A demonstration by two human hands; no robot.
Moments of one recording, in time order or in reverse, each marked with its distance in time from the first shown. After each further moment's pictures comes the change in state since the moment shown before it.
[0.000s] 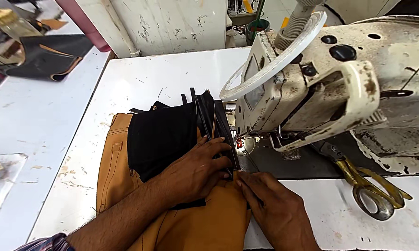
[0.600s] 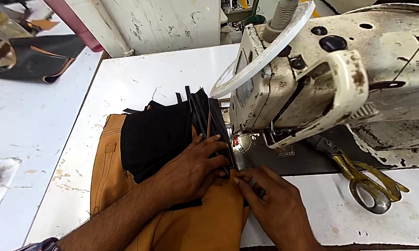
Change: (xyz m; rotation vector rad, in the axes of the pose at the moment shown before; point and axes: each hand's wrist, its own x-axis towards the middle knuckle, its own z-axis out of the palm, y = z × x) left_hand 0.000 0.001 -0.001 0.031 -0.012 0.003; right_hand 0.003 0.002 -0.001 0.118 -0.049 0.193
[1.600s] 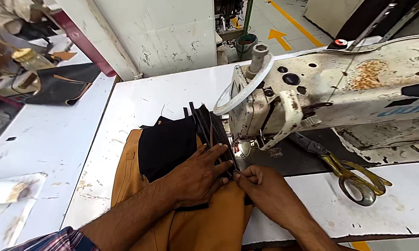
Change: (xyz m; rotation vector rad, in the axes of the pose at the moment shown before) left_hand 0.002 0.003 -0.015 0.137 -0.267 -0.033; right_hand 0.041 -0.028 -0.026 0.315 -0.512 0.629
